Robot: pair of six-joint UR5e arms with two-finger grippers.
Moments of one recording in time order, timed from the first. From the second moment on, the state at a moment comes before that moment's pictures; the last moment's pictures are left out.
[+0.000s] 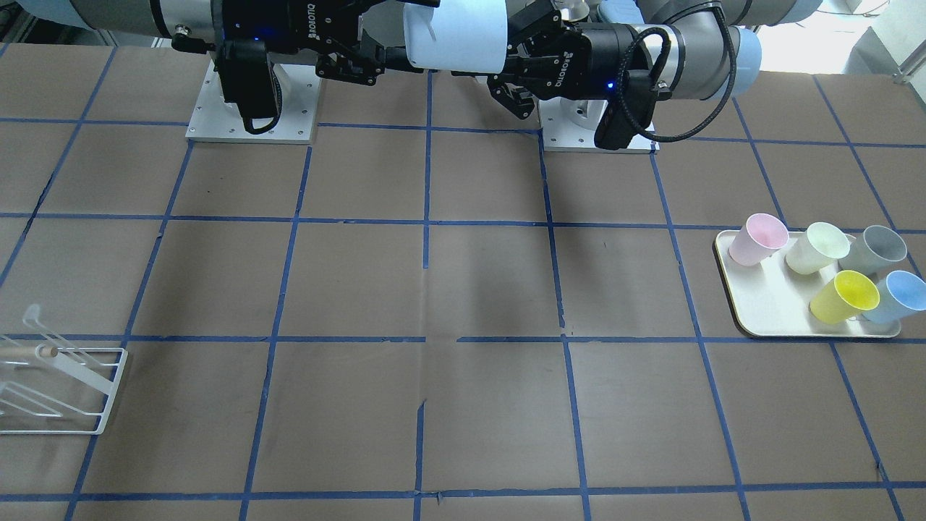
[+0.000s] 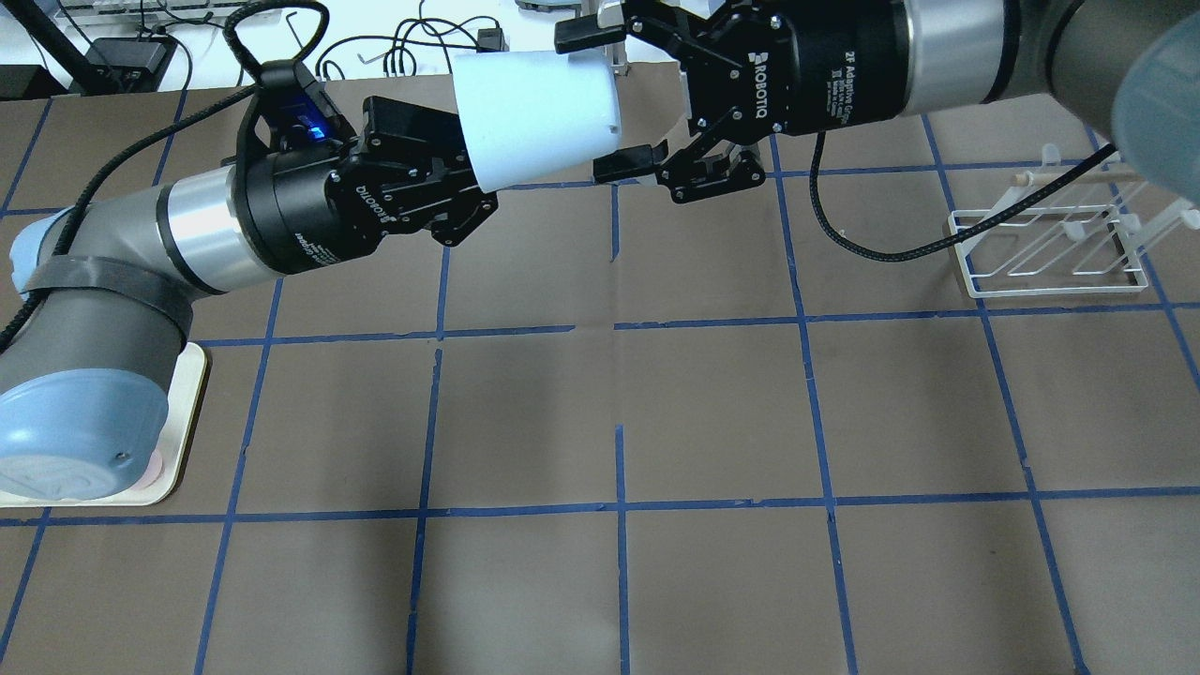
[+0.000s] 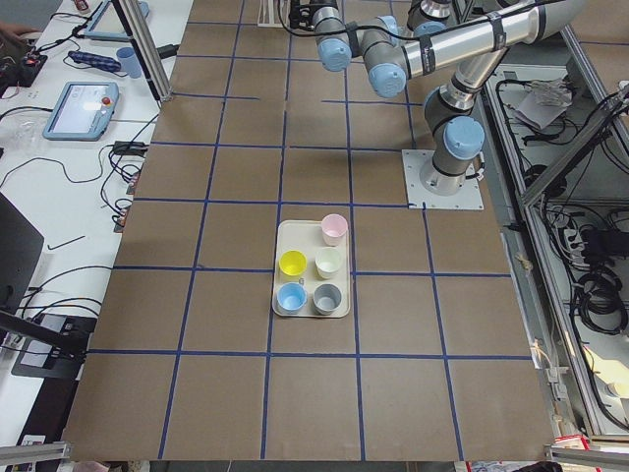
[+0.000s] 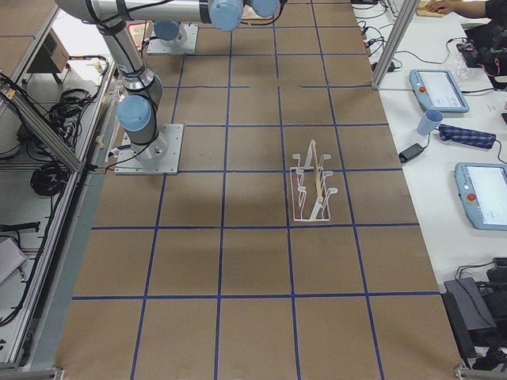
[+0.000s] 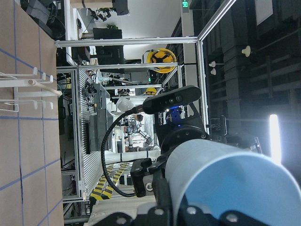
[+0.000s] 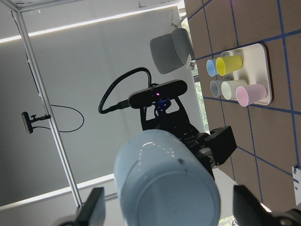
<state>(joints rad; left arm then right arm) -1.42 -1.38 -2.09 -1.42 -0.10 0.22 1.53 -1.64 1.64 -1.16 -0.18 -0.21</state>
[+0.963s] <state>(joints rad) -1.34 -1.35 -2.06 -1.40 0.19 0.10 1.46 -1.54 1.42 -1.18 -0.57 -0.10</state>
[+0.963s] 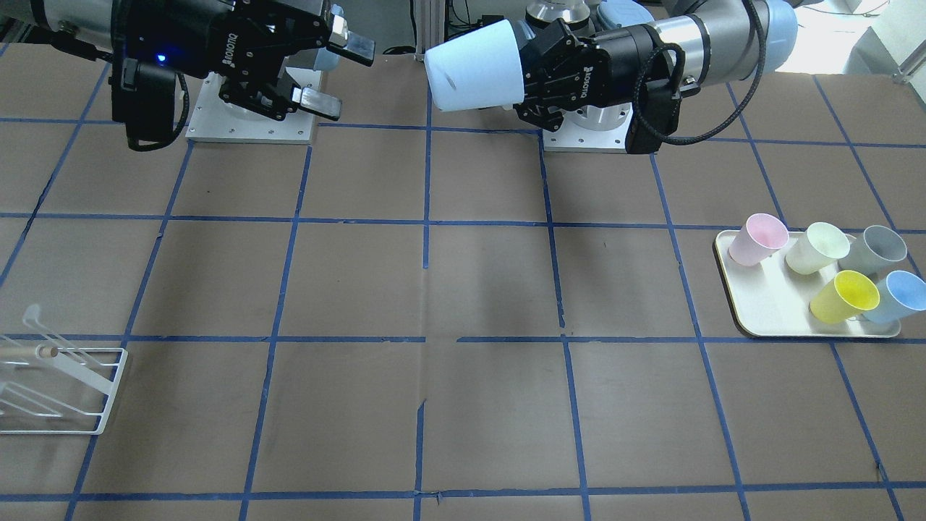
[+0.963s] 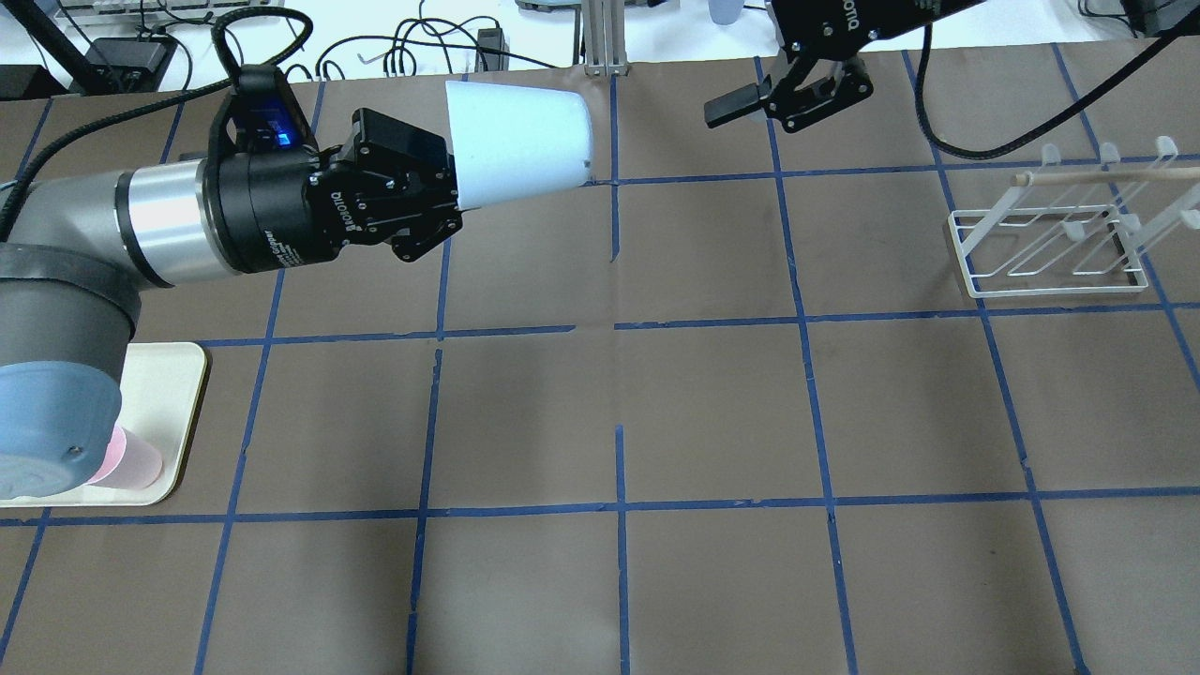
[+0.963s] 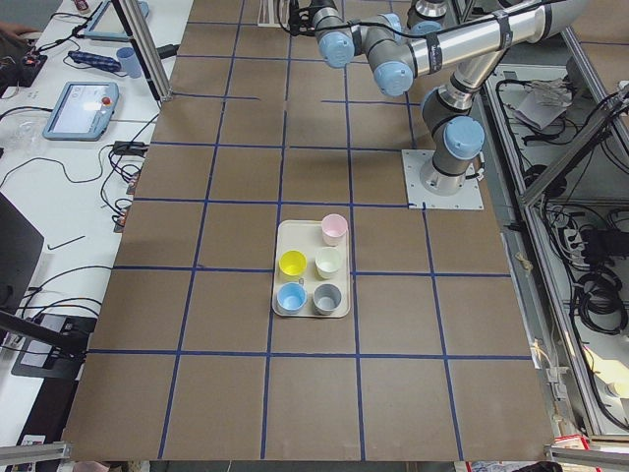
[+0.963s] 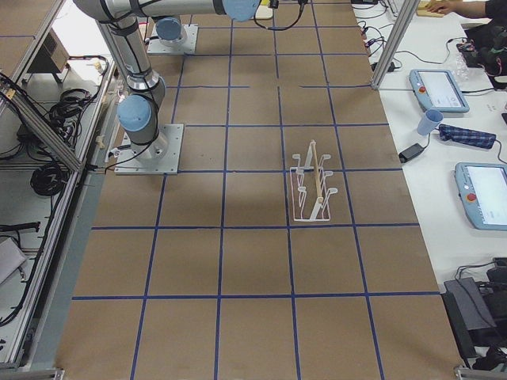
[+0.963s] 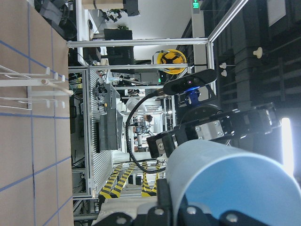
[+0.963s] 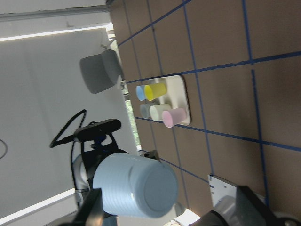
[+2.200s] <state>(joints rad) -1.06 -1.44 -1.96 -1.39 1.30 0.42 1.56 -1.54 1.57 -1.59 -1.55 0.12</state>
